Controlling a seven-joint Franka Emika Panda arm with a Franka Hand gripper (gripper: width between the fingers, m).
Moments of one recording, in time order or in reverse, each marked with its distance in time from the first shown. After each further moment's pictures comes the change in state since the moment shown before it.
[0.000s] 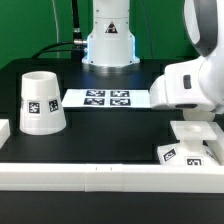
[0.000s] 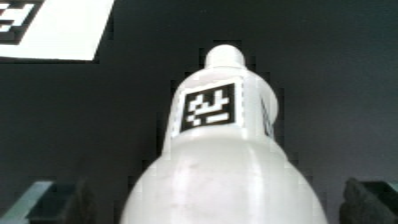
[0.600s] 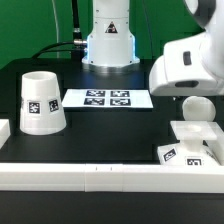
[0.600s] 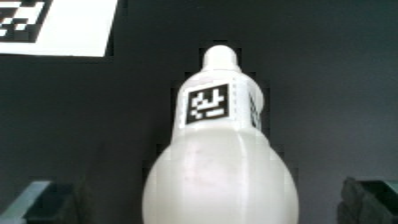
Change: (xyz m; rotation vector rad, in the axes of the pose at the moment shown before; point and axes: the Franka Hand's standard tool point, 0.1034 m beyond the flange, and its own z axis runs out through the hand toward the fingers) arm -0.011 0.002 -0.024 0.013 0.050 0.009
